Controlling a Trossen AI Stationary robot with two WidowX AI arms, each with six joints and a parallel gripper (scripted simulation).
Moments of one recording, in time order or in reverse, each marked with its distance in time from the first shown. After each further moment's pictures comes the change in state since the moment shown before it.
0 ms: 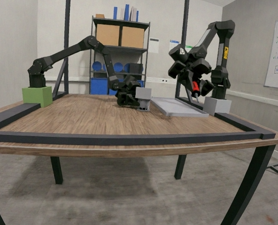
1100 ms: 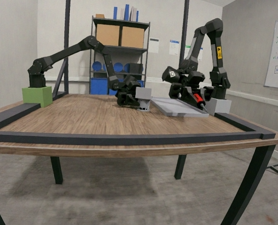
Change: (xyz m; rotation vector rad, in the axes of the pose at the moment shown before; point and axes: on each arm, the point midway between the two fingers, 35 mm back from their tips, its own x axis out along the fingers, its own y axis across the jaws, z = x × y) left arm -0.001 0.046 -0.033 0.366 -0.216 0.145; right arm 0.000 0.000 0.000 0.000 0.000 0.000
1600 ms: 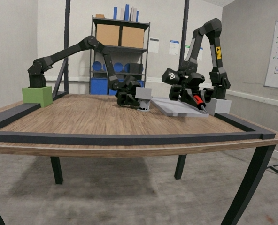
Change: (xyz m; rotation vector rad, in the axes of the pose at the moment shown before) left arm 0.002 0.001 -0.006 0.006 -0.006 0.008; right arm 0.000 0.000 0.000 0.000 0.000 0.000
